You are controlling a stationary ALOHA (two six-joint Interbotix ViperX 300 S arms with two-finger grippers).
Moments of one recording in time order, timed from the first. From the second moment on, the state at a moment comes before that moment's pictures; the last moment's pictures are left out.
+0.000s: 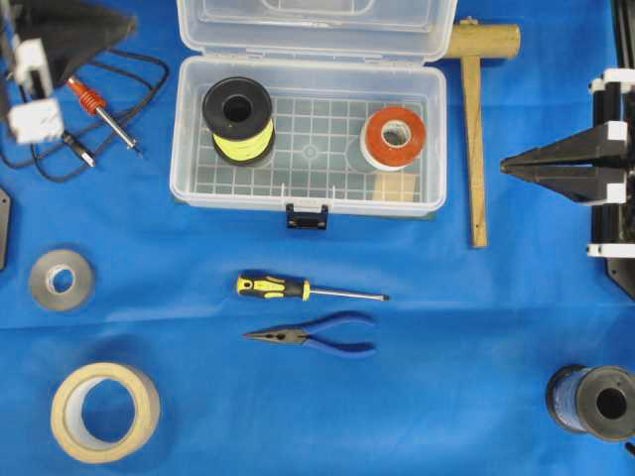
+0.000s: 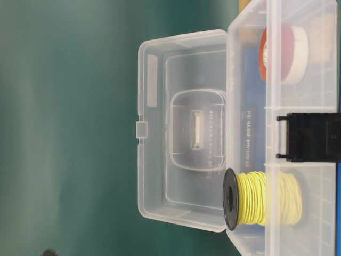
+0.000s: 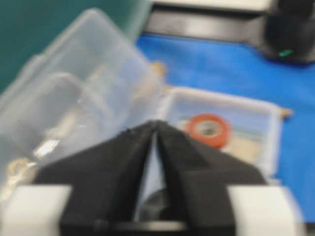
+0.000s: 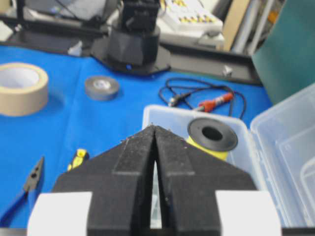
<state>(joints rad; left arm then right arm) 0.39 -0.75 0.79 -0.04 0.16 0.14 -0.05 -0.93 1.13 0.00 -0.15 0.00</state>
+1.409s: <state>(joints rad) 0.65 0.07 0.18 -0.02 0.57 0.33 -0.07 -0.88 1.14 0.00 -0.13 0.00</state>
